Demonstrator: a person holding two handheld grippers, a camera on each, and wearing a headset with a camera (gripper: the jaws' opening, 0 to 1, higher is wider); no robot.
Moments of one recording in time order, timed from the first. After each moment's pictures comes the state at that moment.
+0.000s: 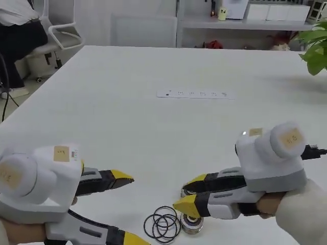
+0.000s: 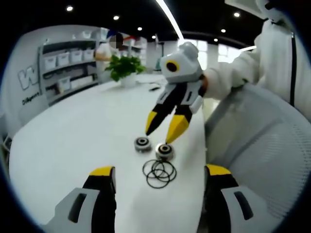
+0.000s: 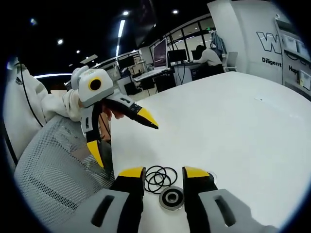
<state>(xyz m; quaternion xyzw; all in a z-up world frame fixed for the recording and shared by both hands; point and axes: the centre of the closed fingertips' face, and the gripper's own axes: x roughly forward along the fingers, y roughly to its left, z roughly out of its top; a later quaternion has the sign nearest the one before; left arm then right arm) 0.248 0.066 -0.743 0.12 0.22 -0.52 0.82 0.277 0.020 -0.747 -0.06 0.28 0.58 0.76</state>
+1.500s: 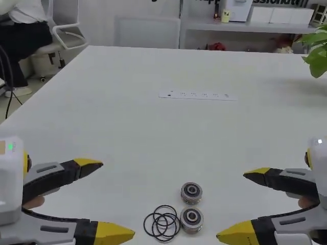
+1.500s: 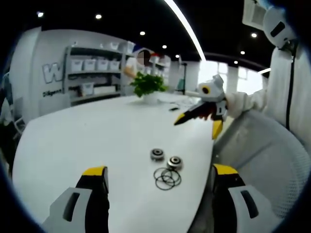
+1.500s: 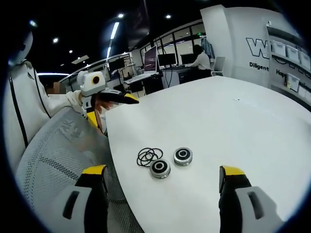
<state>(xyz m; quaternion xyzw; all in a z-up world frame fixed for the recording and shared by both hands) 0.245 0.100 -0.709 0.04 0.17 -0.45 0.88 0.265 -0.057 -0.734 -0.07 0.27 0.53 0.80</state>
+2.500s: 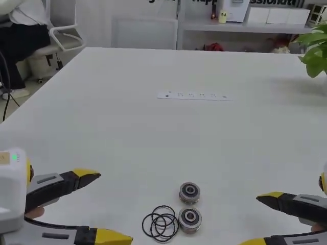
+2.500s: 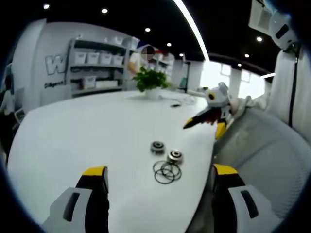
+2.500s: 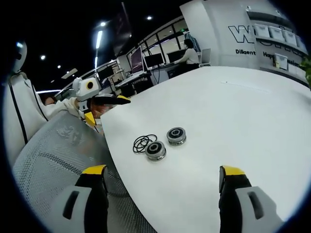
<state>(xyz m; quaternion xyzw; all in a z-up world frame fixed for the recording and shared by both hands) 0.245 0.103 -0.729 0.02 0.19 -0.44 0.87 0.254 -0.081 -0.765 -0.01 0.30 0.49 0.81</state>
